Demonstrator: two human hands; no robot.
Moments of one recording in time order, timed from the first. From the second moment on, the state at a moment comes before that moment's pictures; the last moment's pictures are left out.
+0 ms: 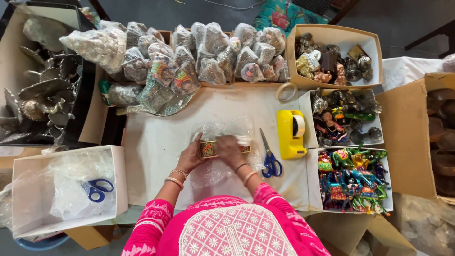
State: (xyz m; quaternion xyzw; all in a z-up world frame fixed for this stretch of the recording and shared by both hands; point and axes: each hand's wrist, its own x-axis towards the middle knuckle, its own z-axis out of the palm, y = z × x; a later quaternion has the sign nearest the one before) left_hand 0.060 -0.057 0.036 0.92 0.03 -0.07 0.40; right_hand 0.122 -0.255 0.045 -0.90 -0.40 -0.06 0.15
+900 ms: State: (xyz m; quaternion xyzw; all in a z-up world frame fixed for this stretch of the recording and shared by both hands) left_hand 0.062 -0.055 0.040 0.93 -0.01 -0.04 0.36; right_hand 0.110 -0.350 0.025 -0.92 -0.18 -0.03 0.34
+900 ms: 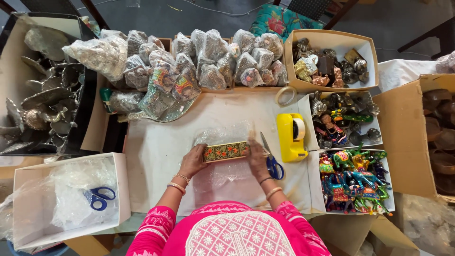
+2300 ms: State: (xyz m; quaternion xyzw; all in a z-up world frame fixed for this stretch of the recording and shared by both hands) left_hand 0.104 -0.032 0.020 0.82 0.04 -0.17 0.54; right_hand 0.113 -0.370 0.036 -0.93 -0.11 -0.05 0.36
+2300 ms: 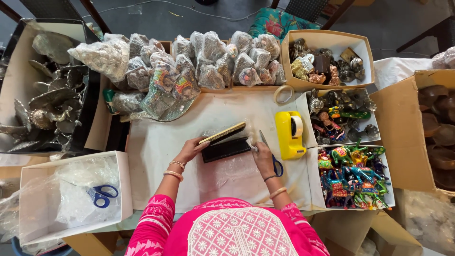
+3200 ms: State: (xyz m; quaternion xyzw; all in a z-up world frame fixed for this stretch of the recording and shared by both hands) left_hand 0.093 -0.045 0.000 0.67 0.10 -0.07 0.73; right_hand 0.115 -0.318 -0.009 -0.87 -0.32 0.04 0.37
